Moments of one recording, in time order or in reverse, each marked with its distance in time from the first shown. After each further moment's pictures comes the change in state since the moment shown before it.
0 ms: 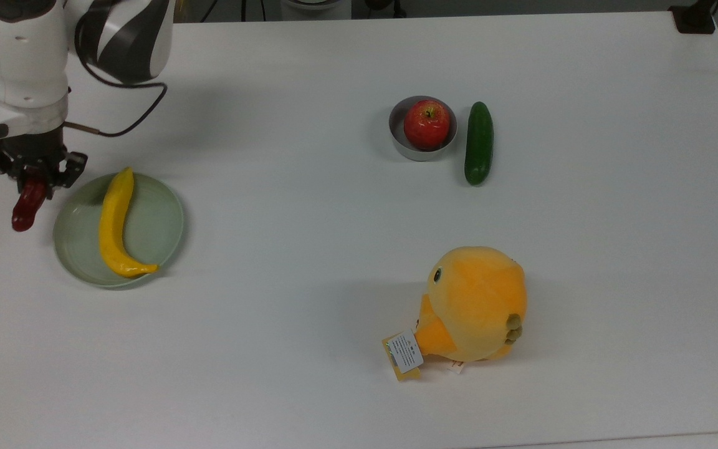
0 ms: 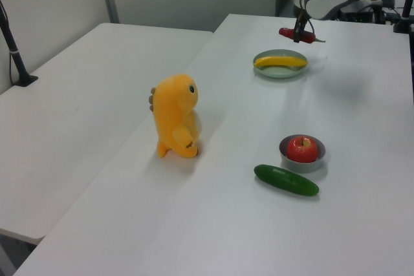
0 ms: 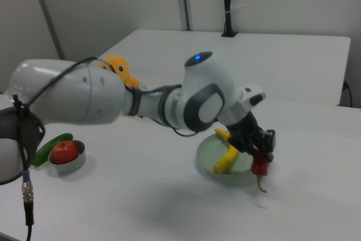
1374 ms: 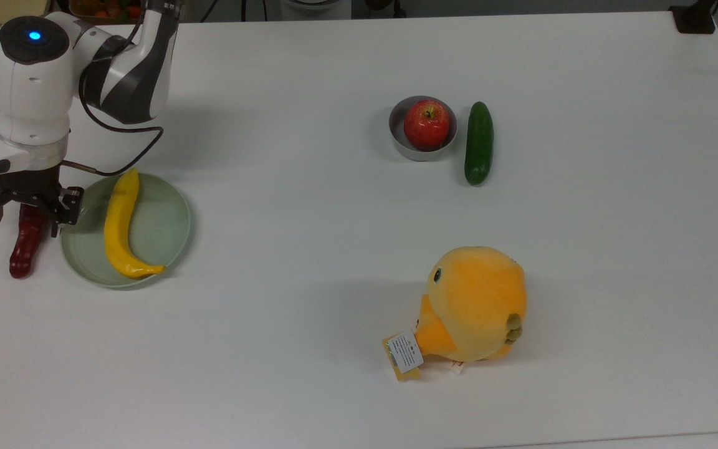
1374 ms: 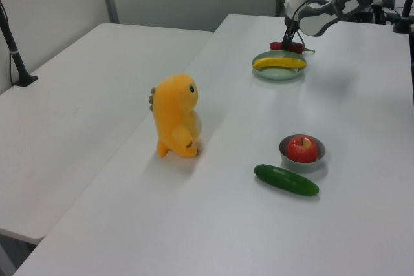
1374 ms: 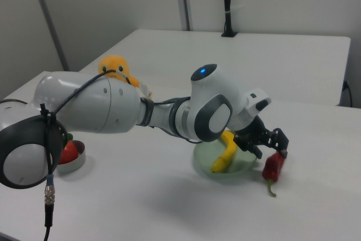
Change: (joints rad) arm 0.003 0.141 -0.017 0.100 0.003 0.139 0.028
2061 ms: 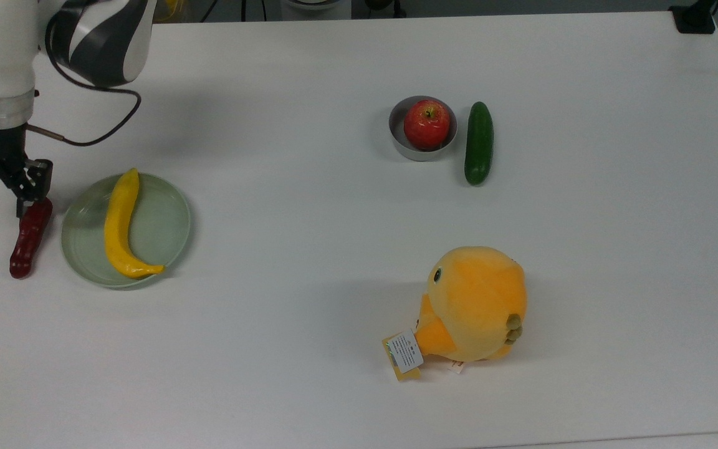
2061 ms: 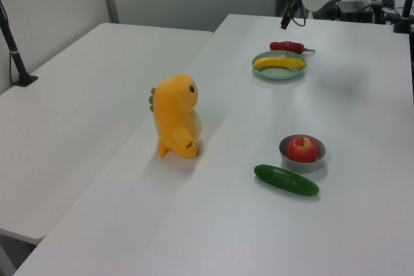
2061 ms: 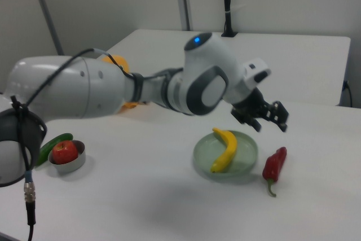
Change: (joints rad) arm -0.030 -0.114 0.036 0.023 0.042 -0.074 0.003
